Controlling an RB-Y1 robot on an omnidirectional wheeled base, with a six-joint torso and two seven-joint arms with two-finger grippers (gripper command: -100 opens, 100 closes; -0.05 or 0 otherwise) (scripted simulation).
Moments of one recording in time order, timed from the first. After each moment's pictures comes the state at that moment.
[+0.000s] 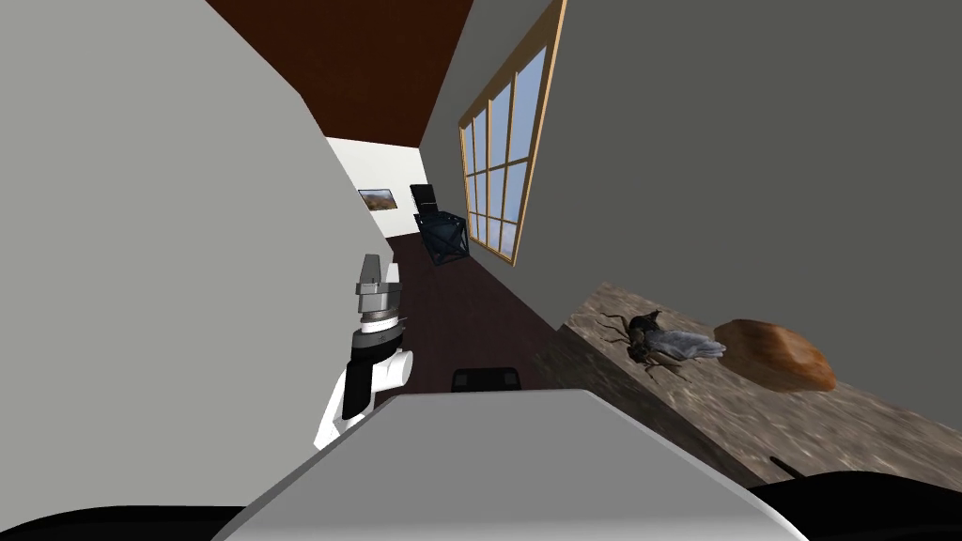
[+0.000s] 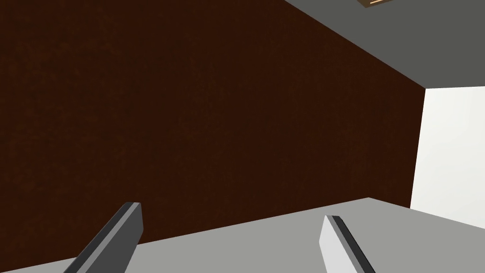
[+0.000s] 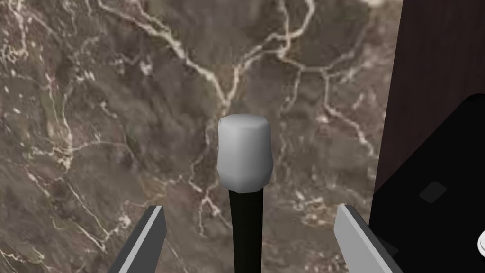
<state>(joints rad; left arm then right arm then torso) 0.45 0.04 0.01 -2.40 -0.10 -0.44 -0.12 0.65 -1.41 0.51 -0.66 0.55 -0.63 0.48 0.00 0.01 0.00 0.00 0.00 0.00</state>
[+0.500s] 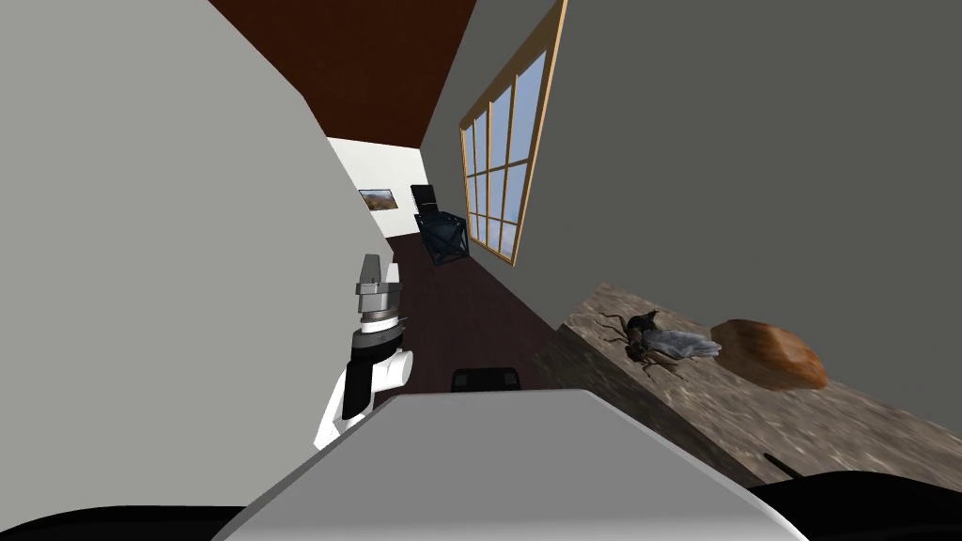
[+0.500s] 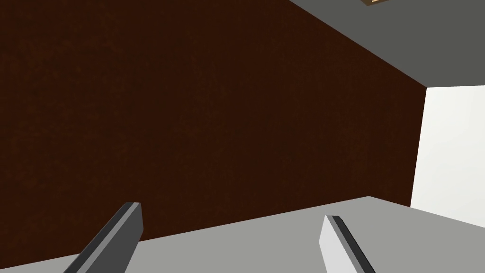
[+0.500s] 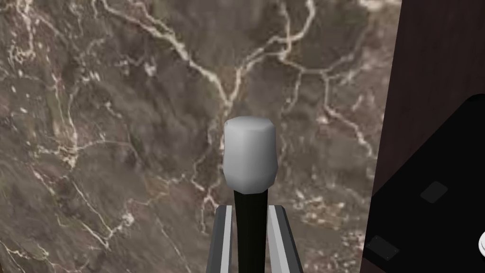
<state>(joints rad) 0.45 0.04 0.01 -2.40 -0.10 -0.44 -0.12 0.65 -1.42 0.51 -0.68 0.56 -0.62 0.47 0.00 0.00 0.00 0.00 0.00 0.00</state>
